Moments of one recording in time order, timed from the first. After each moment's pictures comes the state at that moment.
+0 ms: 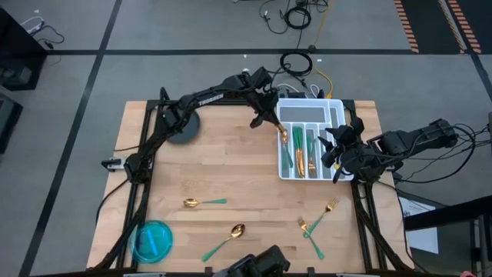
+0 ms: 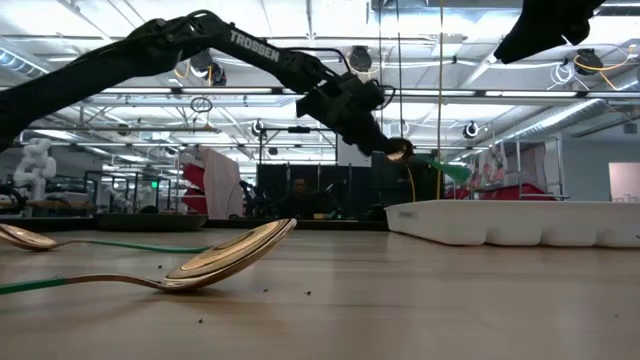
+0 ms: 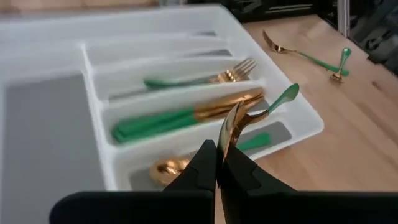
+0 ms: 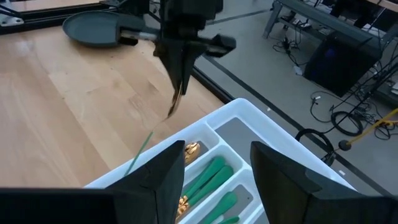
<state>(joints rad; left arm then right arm) 0.54 2.43 2.28 -0.80 0.86 0.66 0.33 0.82 0.94 -1.05 0.94 0.69</state>
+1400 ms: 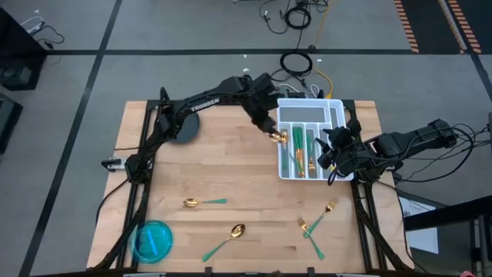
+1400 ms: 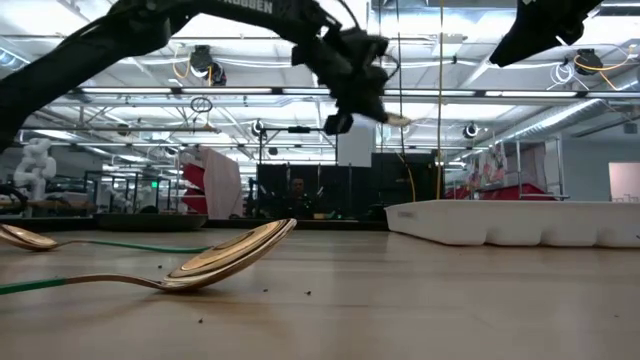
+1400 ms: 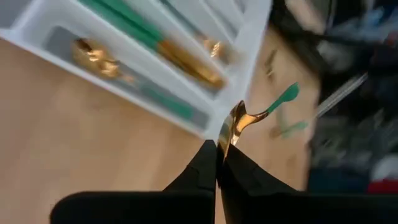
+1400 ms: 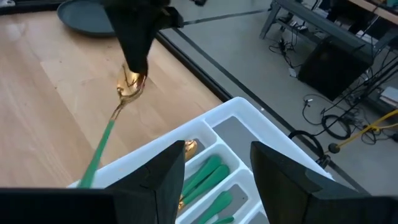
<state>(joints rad) 0.43 2.32 2.36 -1.12 0.63 -0.21 0.33 0.87 0.94 -1.04 0.94 0.67</state>
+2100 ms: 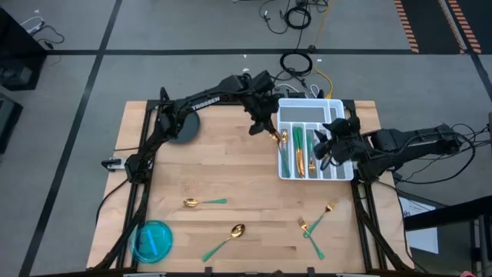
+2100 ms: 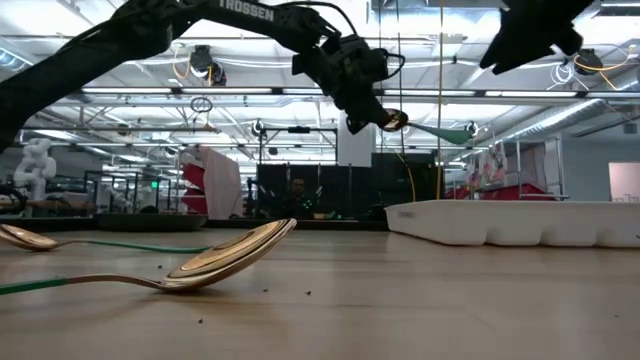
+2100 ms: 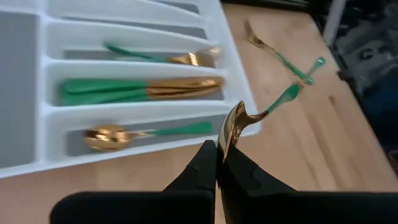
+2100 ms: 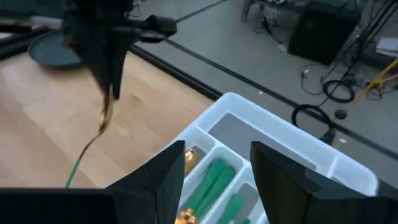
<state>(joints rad) 0.45 2.33 2.36 -1.08 0.72 0.43 0.18 0.87 0.94 -0.97 0.91 0.77</state>
